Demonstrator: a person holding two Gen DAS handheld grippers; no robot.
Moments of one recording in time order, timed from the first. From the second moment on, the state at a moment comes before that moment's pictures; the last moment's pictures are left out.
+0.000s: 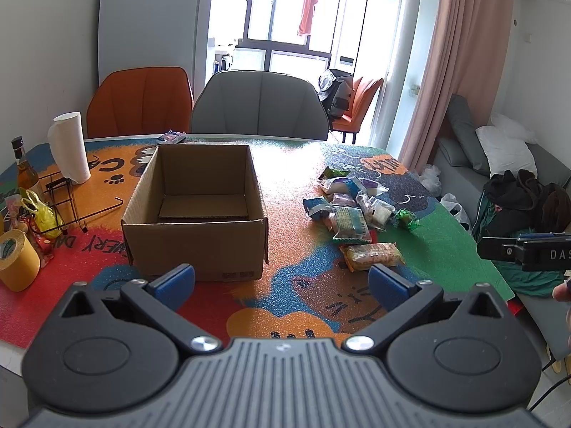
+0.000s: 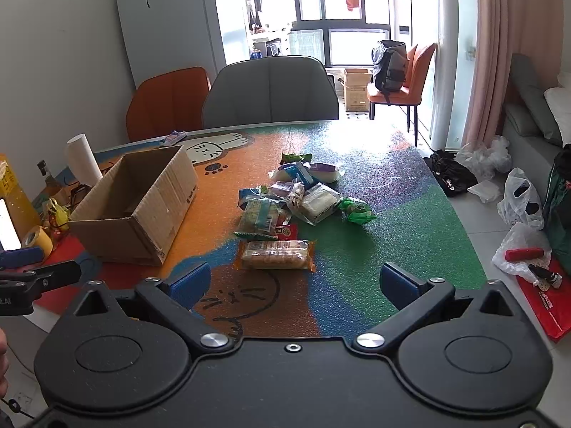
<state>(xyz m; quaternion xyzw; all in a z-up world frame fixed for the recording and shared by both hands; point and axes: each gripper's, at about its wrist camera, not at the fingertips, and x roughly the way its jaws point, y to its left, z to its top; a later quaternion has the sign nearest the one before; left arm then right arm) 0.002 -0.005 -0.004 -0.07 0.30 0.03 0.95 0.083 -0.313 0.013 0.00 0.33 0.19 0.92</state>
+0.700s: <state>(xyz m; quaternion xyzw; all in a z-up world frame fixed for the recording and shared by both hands) 0.003 -0.008 -0.006 -0.07 0.30 0.02 0.95 0.084 -0.313 0.011 0.00 0.34 0.19 0.92</state>
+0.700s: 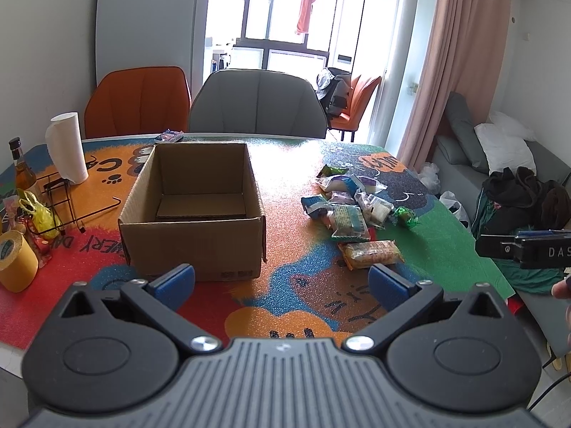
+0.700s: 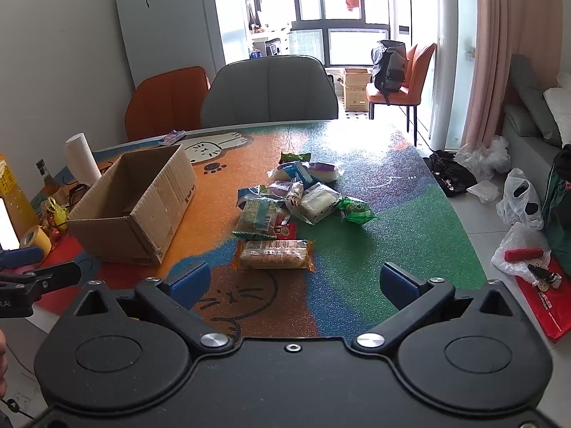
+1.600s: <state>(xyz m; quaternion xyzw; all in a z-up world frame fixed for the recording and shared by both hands) 0.081 -0.019 -0.029 -0.09 0.31 -0.02 0.95 0.143 -0.320 -0.024 0.02 0.36 0.21 0.91</state>
